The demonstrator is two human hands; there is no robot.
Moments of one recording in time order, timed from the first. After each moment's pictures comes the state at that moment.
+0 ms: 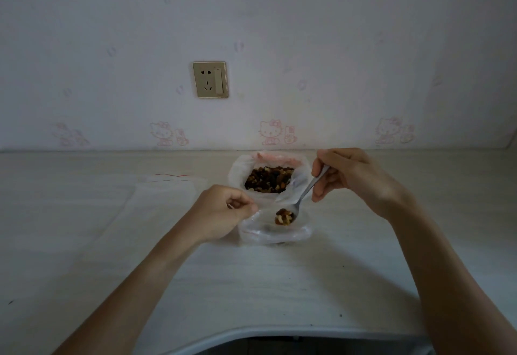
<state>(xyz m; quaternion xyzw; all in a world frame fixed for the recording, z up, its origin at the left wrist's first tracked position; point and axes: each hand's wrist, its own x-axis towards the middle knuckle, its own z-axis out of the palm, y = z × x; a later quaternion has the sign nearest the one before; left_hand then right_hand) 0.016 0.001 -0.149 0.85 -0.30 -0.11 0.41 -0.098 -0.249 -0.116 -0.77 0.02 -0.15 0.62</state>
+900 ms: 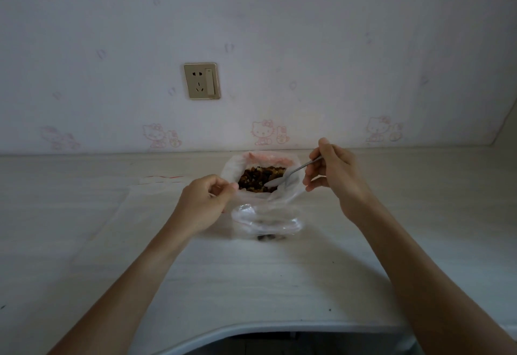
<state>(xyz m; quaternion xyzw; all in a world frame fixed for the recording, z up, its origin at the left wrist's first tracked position) 0.040 -0.003 -0.161 0.84 -0.24 -0.01 0.48 -0.079 -0.242 -0.137 -0.68 0.14 -0.30 0.65</state>
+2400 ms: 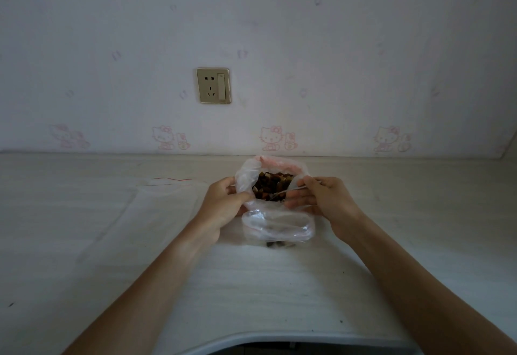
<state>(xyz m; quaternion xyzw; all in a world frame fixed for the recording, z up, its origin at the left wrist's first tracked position) 0.056 -0.032 -0.178 0.73 -0.17 -0.14 0.65 -0.065 -0.217 -0.160 -0.67 0.19 -0.18 0.69</state>
